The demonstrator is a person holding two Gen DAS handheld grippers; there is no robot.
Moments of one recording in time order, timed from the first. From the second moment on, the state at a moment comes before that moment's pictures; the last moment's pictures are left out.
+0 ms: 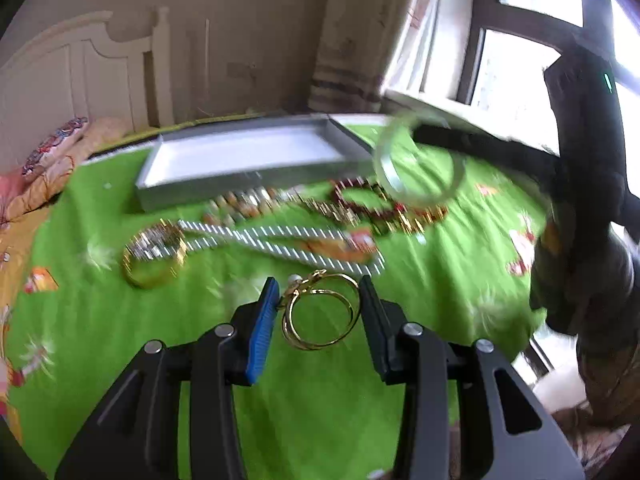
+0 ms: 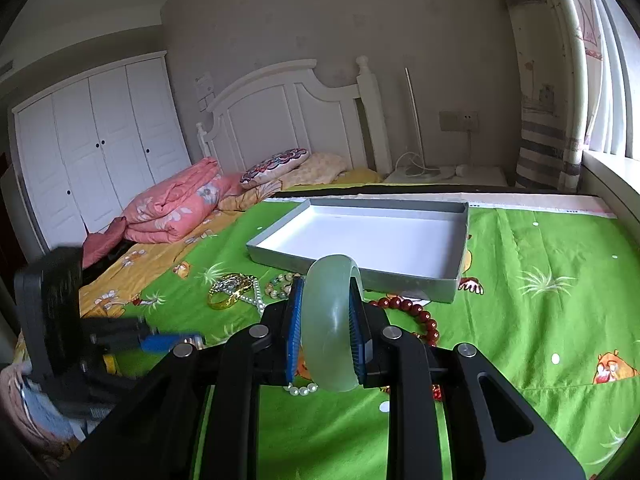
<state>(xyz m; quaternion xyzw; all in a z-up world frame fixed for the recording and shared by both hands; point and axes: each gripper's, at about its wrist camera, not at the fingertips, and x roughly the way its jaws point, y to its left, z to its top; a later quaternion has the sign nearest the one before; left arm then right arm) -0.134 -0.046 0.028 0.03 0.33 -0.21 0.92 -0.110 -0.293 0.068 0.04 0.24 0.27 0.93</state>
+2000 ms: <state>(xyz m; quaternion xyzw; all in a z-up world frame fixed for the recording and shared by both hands) -0.015 0.054 0.063 -0.09 0.32 -0.01 0.94 -0.011 -0.327 0.036 0.02 0.36 0.15 0.92</state>
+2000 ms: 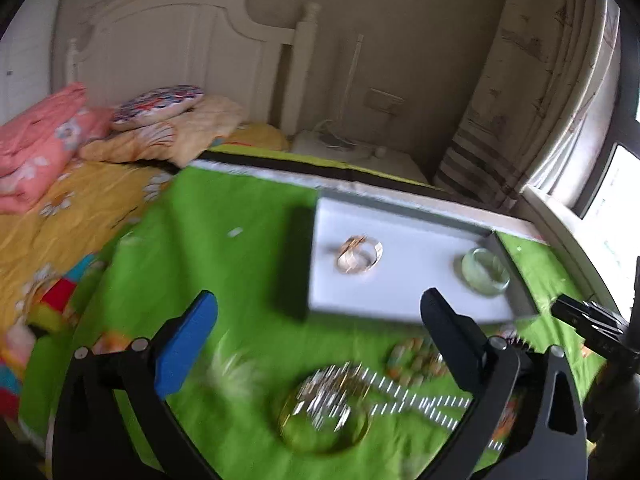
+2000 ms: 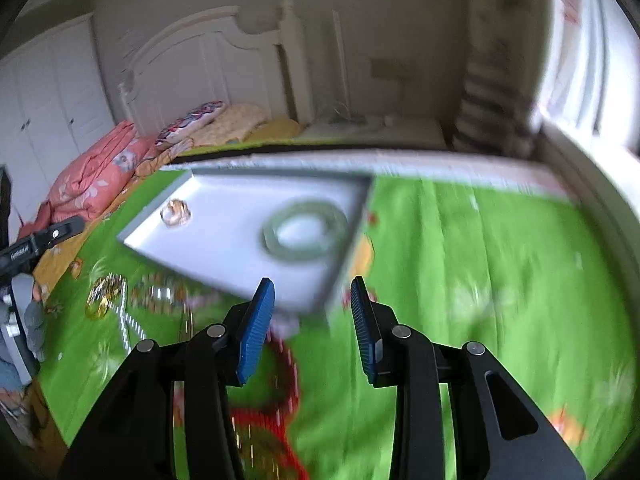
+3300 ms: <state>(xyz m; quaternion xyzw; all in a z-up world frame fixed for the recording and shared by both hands) -0.080 0.067 0.003 -0.14 0.39 -0.05 0.91 -0.090 -0.299 0.002 -0.05 0.42 0.17 0.89</state>
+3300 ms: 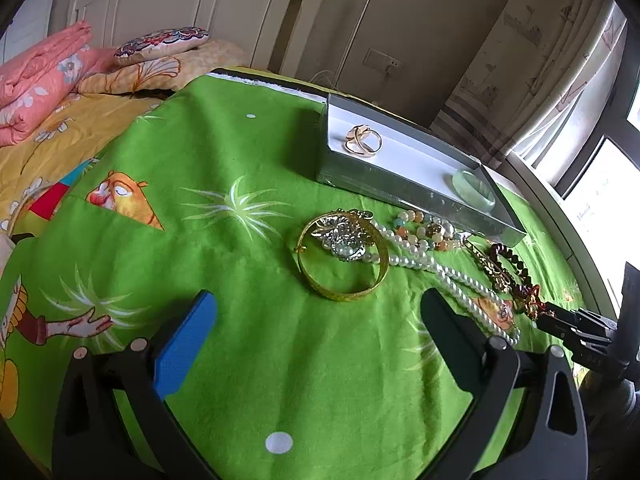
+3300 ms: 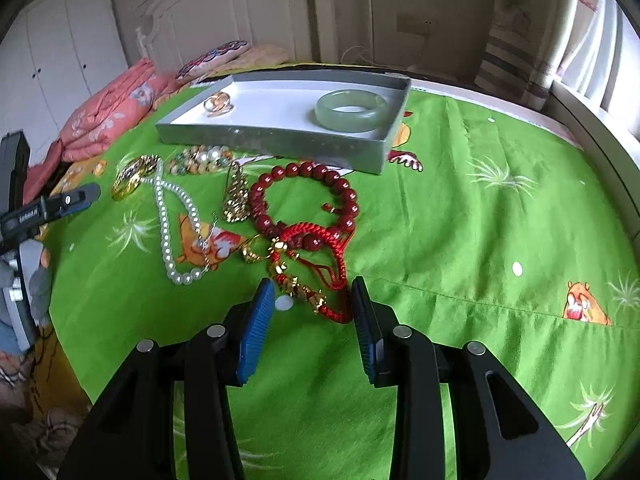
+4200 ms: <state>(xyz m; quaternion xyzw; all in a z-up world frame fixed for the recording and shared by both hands) 0.001 -0.093 0.029 -0.11 0.44 -0.15 0.88 -0.119 -0.363 0.037 0.06 0.29 0.21 0.93</state>
